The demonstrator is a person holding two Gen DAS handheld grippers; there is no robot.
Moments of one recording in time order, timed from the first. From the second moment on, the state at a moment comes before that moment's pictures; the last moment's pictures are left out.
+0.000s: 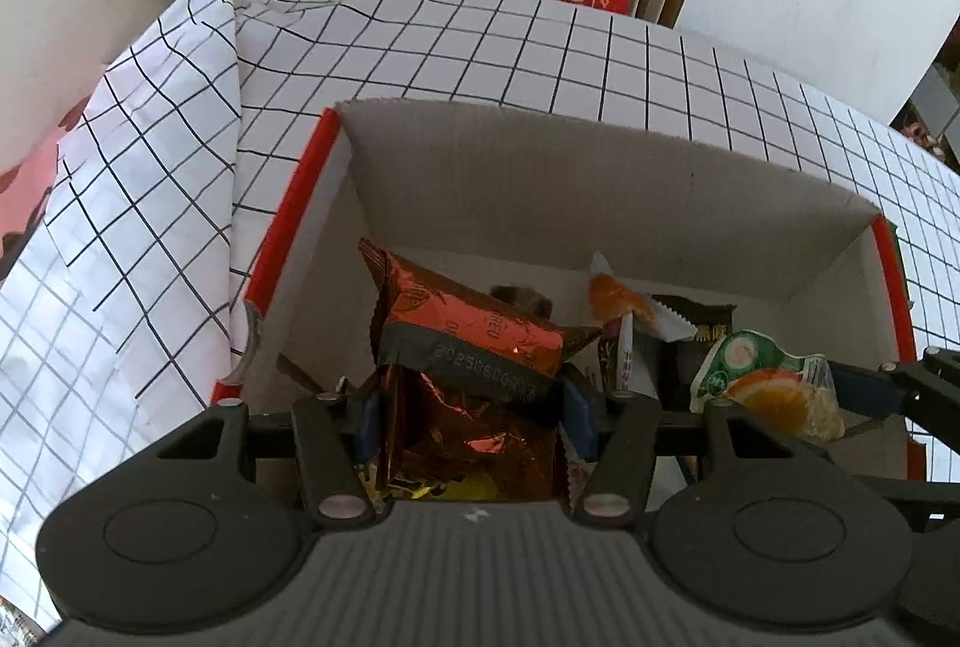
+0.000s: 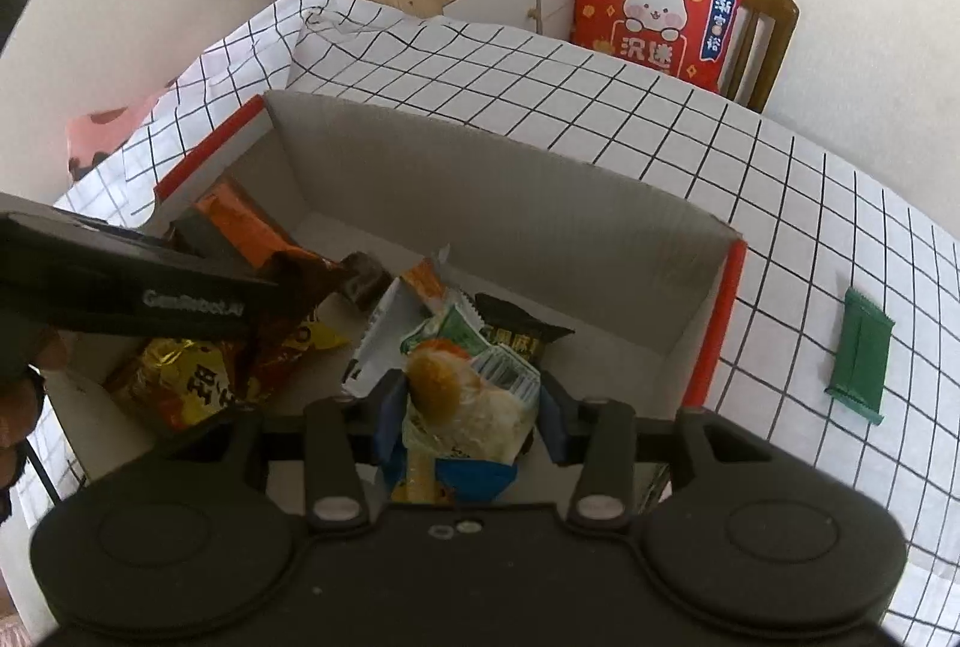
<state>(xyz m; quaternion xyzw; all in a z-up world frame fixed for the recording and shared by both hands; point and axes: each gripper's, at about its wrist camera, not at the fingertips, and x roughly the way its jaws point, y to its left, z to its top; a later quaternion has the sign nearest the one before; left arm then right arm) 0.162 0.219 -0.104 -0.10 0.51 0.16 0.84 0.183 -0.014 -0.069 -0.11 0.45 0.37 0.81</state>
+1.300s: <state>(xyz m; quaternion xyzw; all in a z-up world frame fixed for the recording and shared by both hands) 0.098 0.187 -0.042 -0.08 0.43 0.15 0.89 0.145 -0.078 -0.007 -0.03 0.40 0.40 0.83</state>
